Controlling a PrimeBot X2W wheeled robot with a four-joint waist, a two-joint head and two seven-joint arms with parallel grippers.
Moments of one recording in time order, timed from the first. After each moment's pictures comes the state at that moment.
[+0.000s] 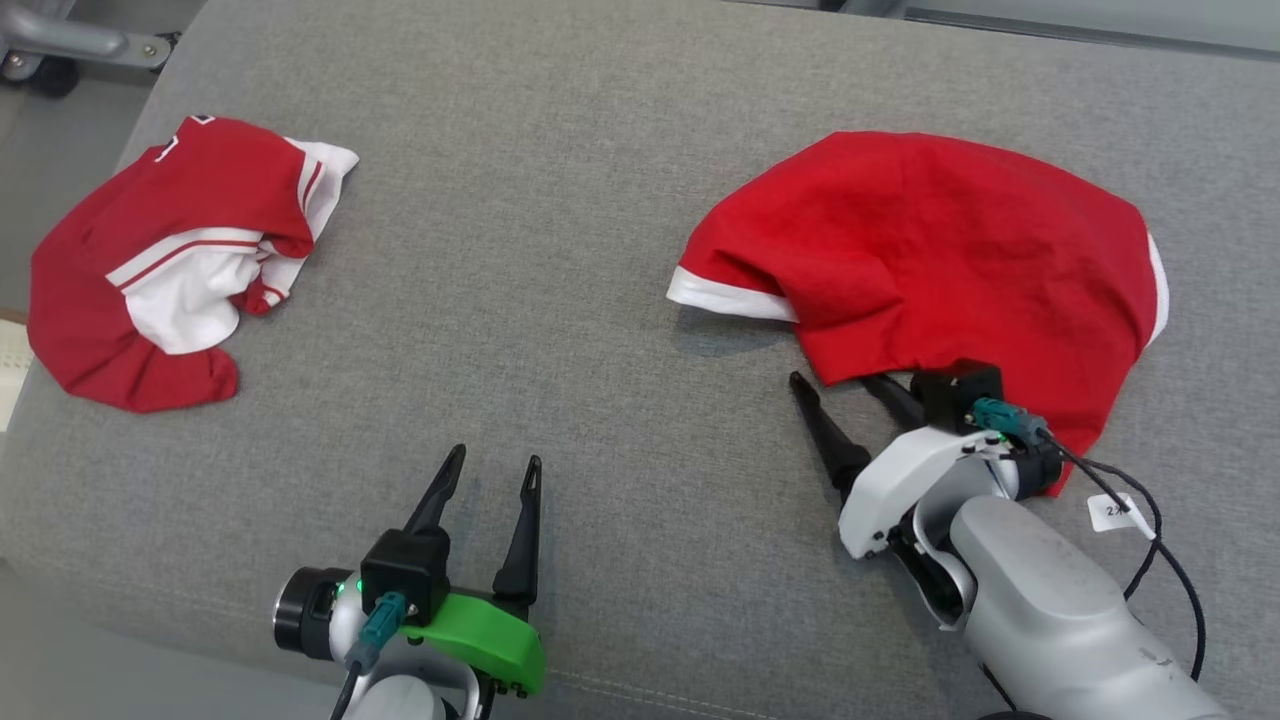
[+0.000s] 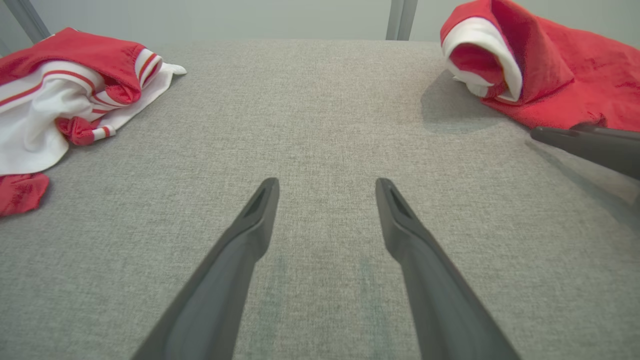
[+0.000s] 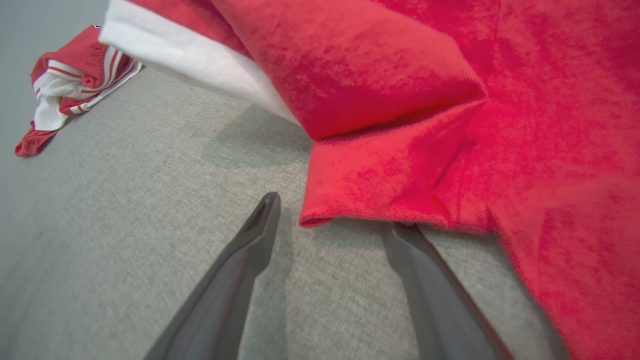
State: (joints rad) left arm -0.15 0.05 -0.31 0.34 -0.17 -0.01 -0.26; right arm -0.56 -0.12 0.54 0.81 0.52 0.13 -0.27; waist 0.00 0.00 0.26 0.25
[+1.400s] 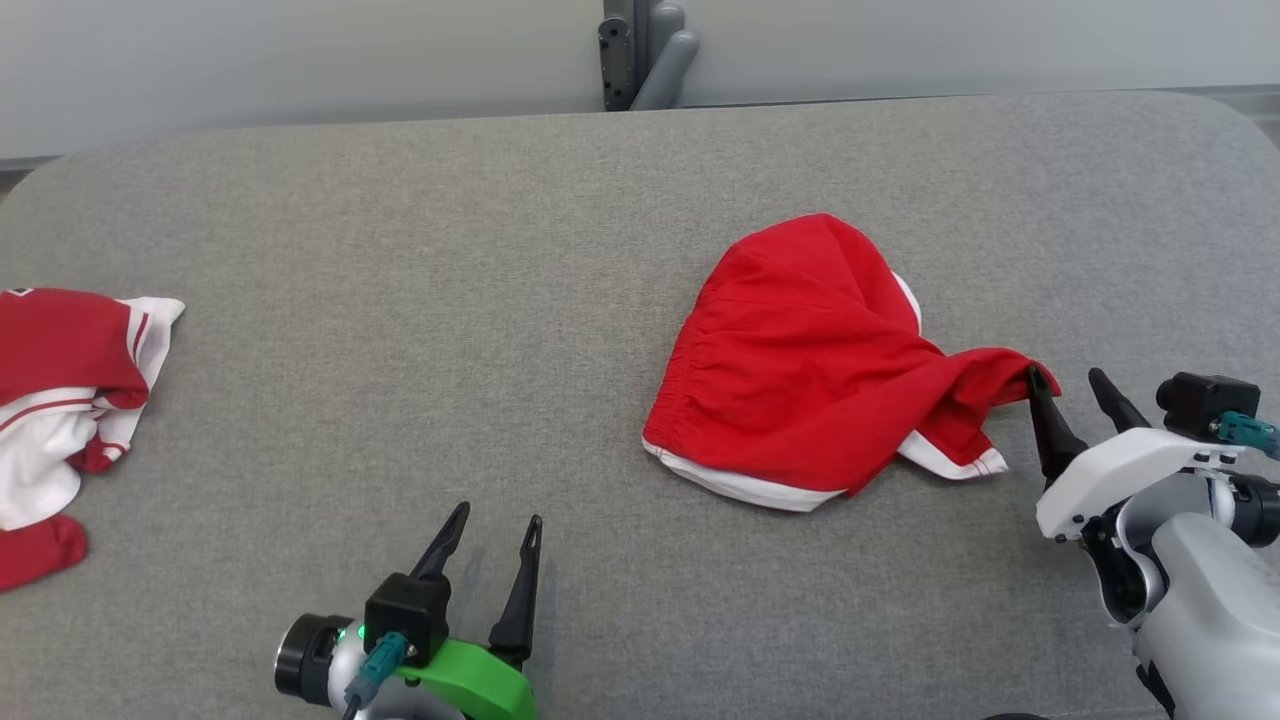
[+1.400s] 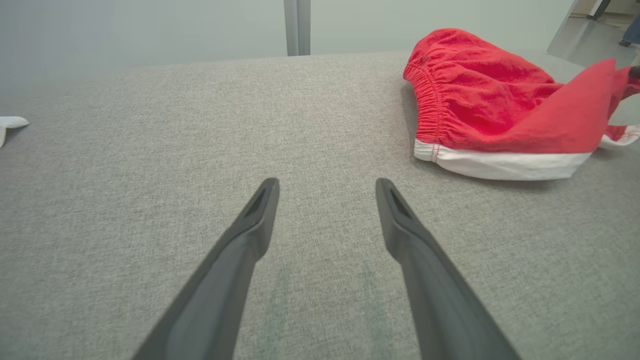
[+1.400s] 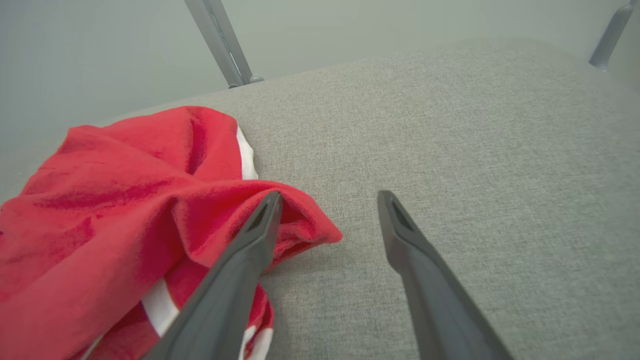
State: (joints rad) left arm -0.10 0.05 -0.30 0.40 -0.15 -0.07 -0.26; right arm -0.49 -0.33 0.30 0.85 0.67 0.13 -0.26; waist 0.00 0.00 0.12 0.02
